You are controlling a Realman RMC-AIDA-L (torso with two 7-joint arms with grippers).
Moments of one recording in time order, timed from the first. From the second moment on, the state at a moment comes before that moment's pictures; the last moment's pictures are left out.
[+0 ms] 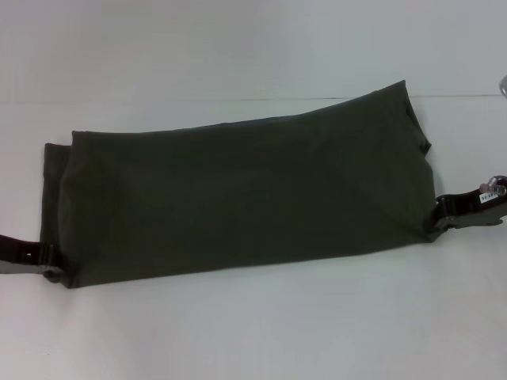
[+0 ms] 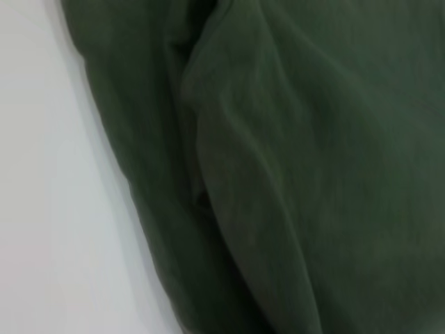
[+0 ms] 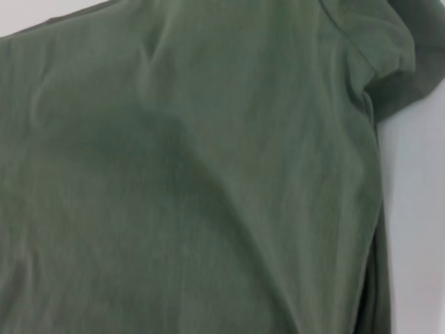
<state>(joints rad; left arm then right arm) -0.66 -2.00 0.47 0.78 2.77 1.48 -2.35 0.81 1.97 -0.73 -0.61 -2.68 -1.28 2.59</state>
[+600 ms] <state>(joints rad) -0.67 -1.99 0.47 0.81 2.78 1.56 -2.35 0.81 1.96 -0.73 -0.62 -2.67 -1.40 2.53</state>
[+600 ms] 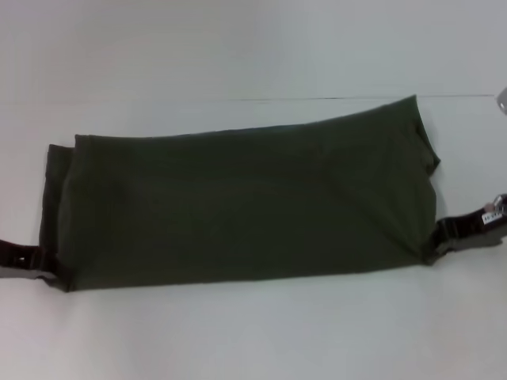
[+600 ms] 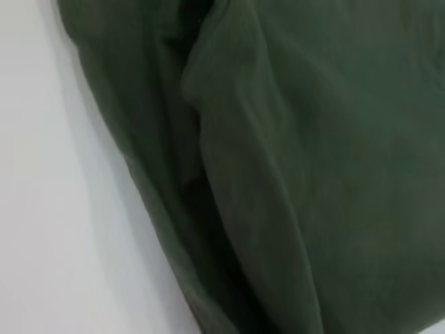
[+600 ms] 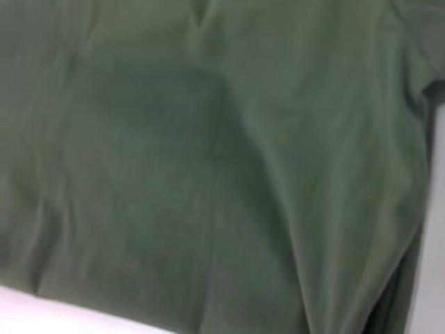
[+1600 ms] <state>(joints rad) -0.64 -1.96 0.47 0.89 2.86 1.84 -2.31 0.73 1.99 -0.83 -0.62 -2.68 -1.74 2.45</state>
